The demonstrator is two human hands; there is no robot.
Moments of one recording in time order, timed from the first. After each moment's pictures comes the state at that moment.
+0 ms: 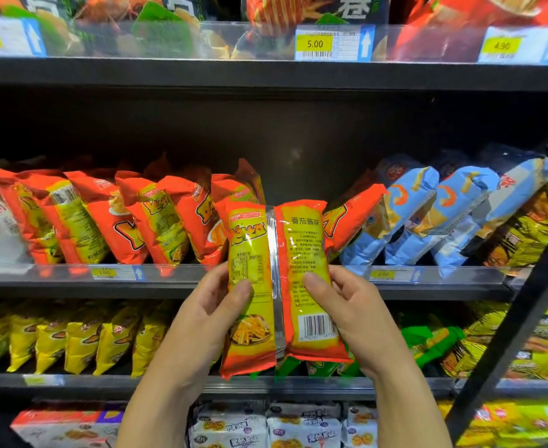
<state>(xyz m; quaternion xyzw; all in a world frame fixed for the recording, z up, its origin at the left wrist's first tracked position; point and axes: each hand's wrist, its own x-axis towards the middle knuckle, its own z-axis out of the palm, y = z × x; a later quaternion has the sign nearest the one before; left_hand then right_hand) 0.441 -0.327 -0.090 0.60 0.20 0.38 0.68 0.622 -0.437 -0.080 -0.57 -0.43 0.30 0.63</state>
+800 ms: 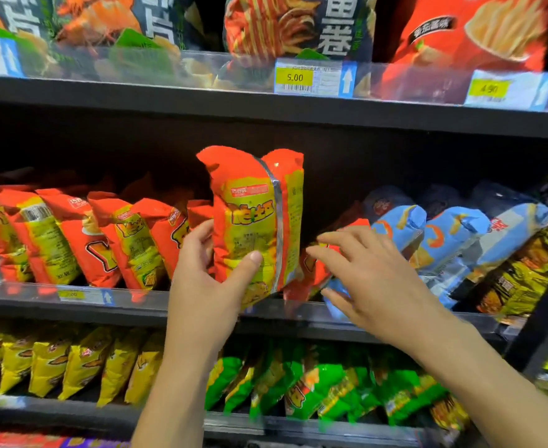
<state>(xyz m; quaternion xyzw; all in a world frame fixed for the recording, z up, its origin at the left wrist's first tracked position) 0.521 -0.321 -0.039 0.62 0.28 0.59 0.44 0.732 -0.422 -0.016 -0.63 -0.69 -0.32 0.12</state>
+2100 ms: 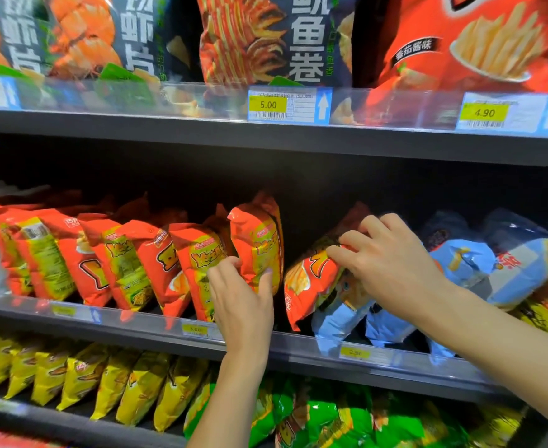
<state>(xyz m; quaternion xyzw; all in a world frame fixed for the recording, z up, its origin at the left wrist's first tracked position) 0.643 -0.282 -0.075 0.62 0.51 0.57 0.17 0.824 -0.385 0.022 -0.55 -0.68 -0.48 0.02</state>
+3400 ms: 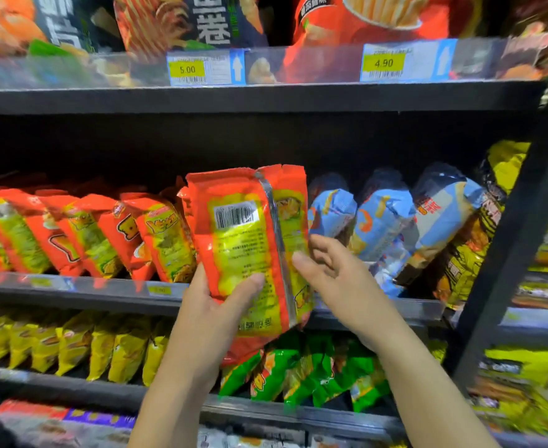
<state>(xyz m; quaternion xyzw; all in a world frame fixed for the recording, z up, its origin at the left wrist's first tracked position) 0.611 -0.424 -0.047 0.60 0.25 0.49 0.58 0.795 -0.470 -0.039 -0.58 -0.53 0.25 0.57</state>
